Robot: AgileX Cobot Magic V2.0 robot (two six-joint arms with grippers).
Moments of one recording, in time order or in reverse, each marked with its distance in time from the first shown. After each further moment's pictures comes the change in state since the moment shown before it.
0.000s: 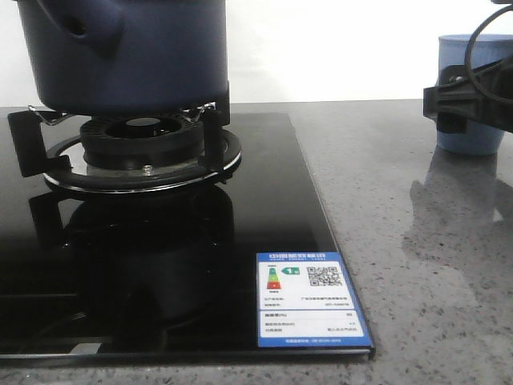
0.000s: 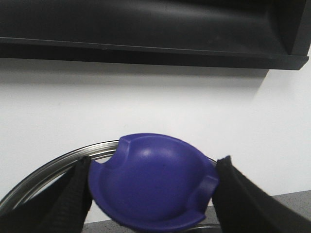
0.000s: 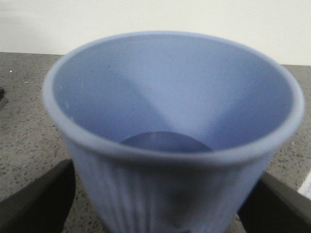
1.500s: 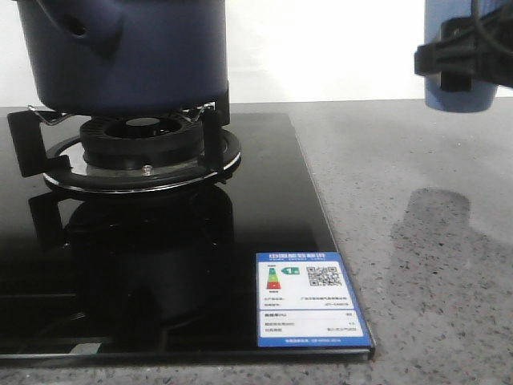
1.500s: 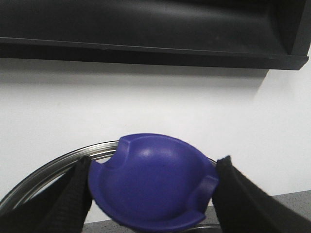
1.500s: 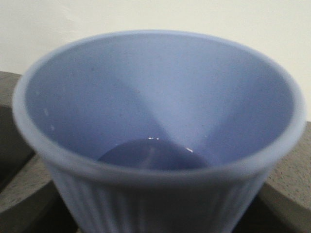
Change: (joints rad) left arm 0.000 0.000 0.000 0.000 0.000 0.000; right arm 0.003 -0.169 -0.015 -0.164 0.126 0.005
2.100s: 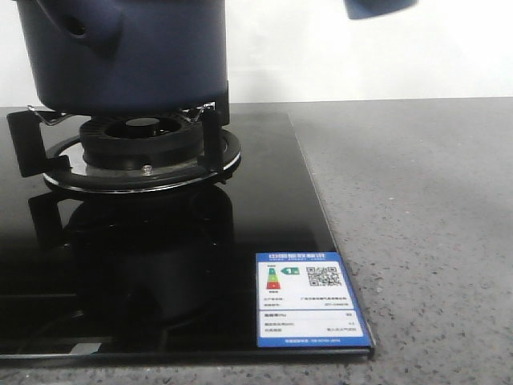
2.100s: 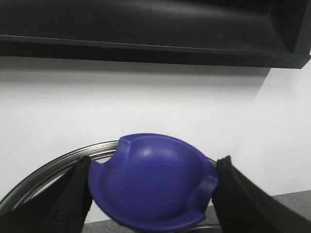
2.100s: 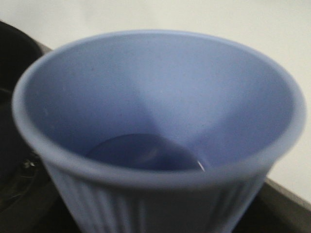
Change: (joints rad) left arm 0.000 0.008 0.000 0.000 -0.006 0.000; right arm 0.158 -0.073 -0.420 -0.271 0.614 0.000
